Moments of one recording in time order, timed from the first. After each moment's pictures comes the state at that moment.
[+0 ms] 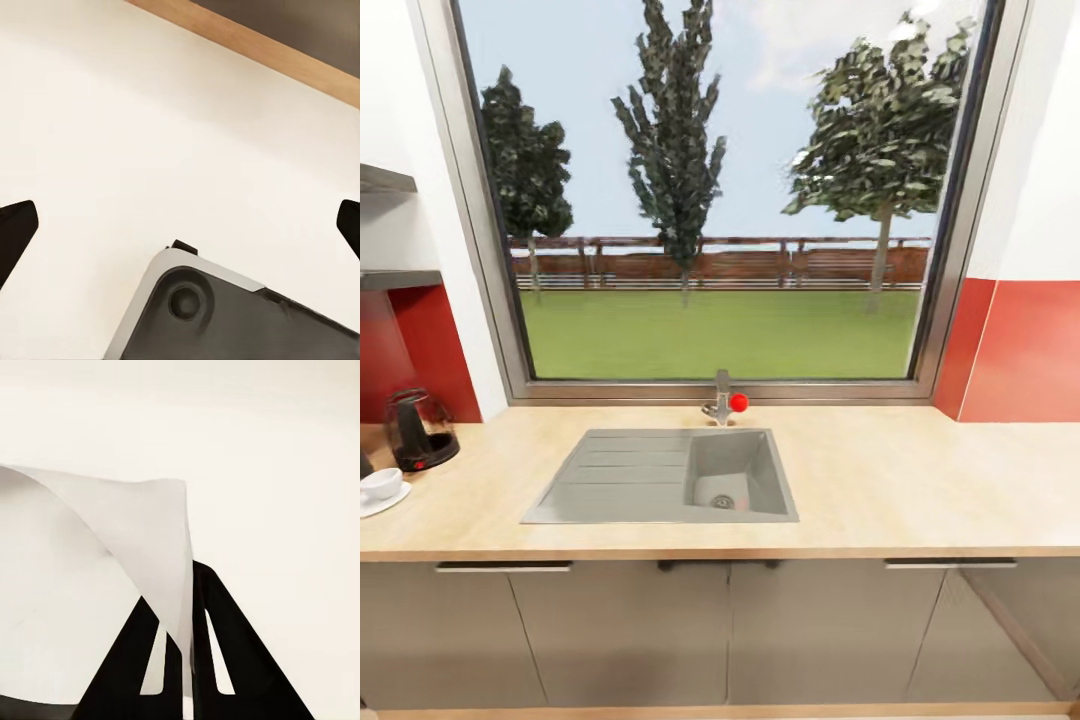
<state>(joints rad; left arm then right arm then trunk) 0.19 0.06 -0.07 -0.43 0.53 -0.38 0.04 -0.16 -0.17 -0.37 0.03 0.49 -0.21 0.14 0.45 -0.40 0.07</state>
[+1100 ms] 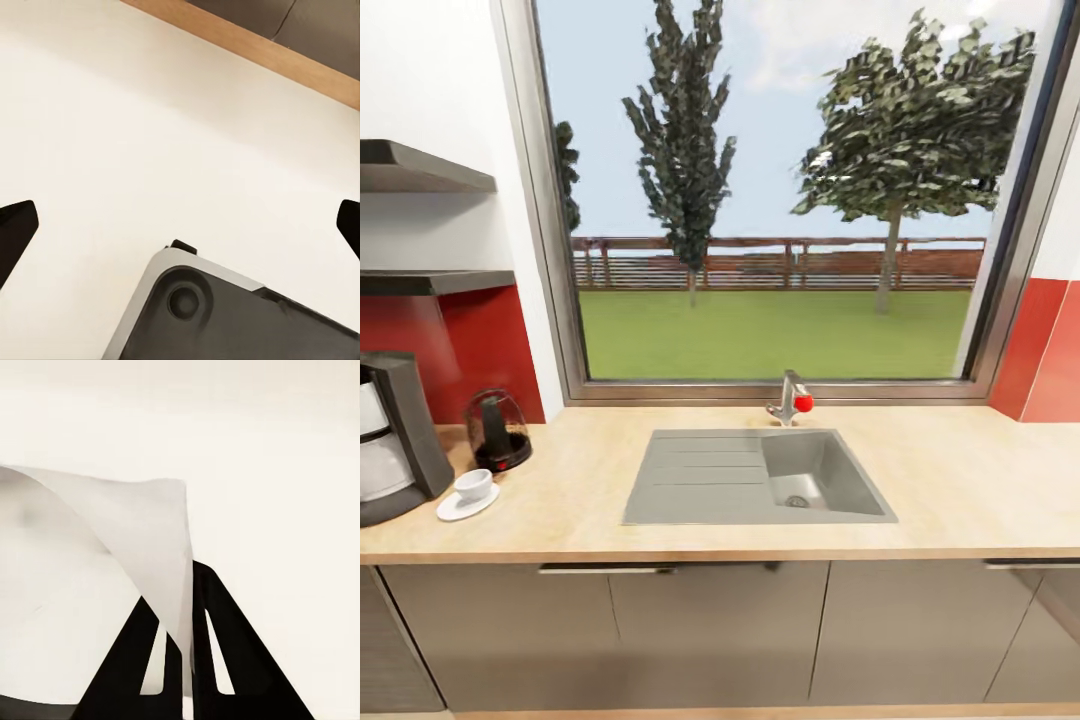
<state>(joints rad) 0.19 0.06 -0.07 -0.43 0.53 -0.38 0.04 -0.16 -0.17 -0.37 0.03 0.49 -0.22 0.14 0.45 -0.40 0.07</state>
